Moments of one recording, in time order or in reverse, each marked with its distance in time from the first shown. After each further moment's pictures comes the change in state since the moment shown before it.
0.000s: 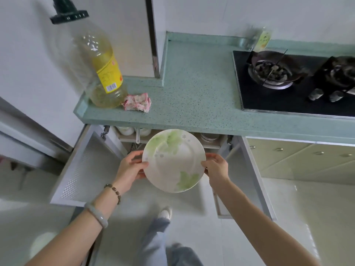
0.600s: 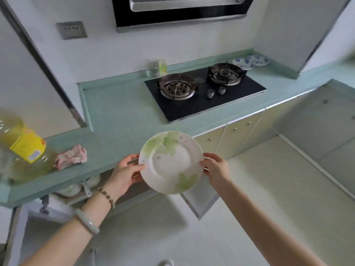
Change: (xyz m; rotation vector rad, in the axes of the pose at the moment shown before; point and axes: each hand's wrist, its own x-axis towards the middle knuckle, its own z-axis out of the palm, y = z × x) left_hand -0.034 0.099 0.130 0.120 -0.543 -0.010; right_hand -0.097 -0.060 -0.139 0.386 0.316 -0.126
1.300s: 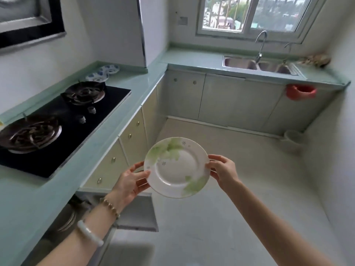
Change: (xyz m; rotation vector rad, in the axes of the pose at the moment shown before) left_hand -0.013 -0.028 0.252 0.245 -0.756 -0.289; right_hand -0.118 0.000 -0.222 0.385 0.710 -0.160
